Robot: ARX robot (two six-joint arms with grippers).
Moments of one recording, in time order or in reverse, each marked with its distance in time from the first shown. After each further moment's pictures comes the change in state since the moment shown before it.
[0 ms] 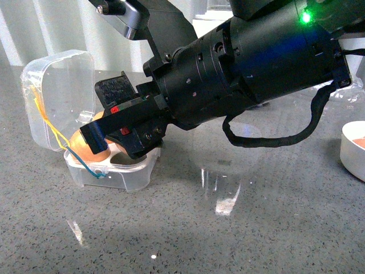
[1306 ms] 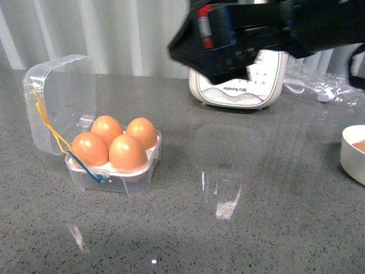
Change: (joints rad) left arm 0.000 0.000 0.000 0.000 0.000 0.000; right arm -0.220 -0.407 -0.279 0.197 0.245 0.050
